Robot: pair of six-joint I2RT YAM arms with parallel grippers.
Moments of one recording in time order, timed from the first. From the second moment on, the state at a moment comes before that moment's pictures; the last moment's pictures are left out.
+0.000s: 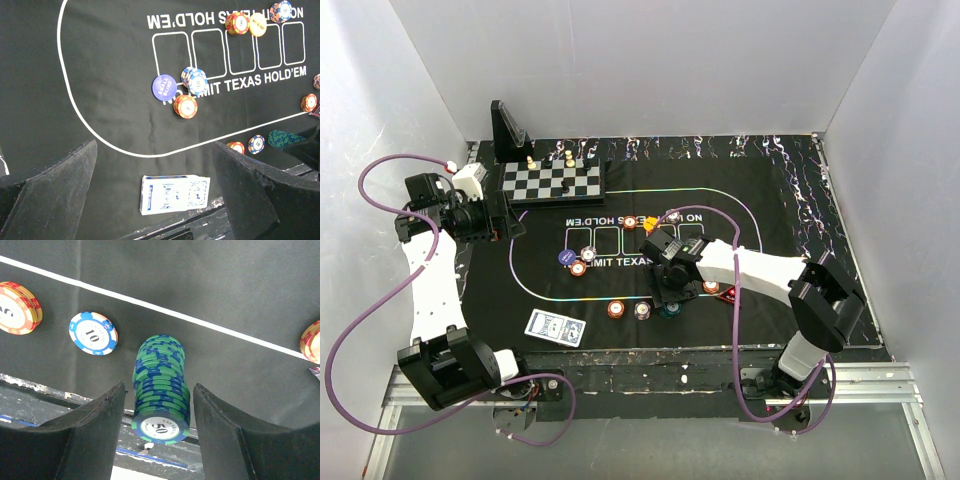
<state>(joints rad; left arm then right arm) 0.37 1.25 1.23 -0.93 0.60 0.20 0.97 1.64 1.13 -0.79 0.04 0.62</state>
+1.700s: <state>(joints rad) 0.37 1.26 1.23 -0.93 0.61 0.20 0.97 2.36 2.09 -0.99 -0.05 0.43</state>
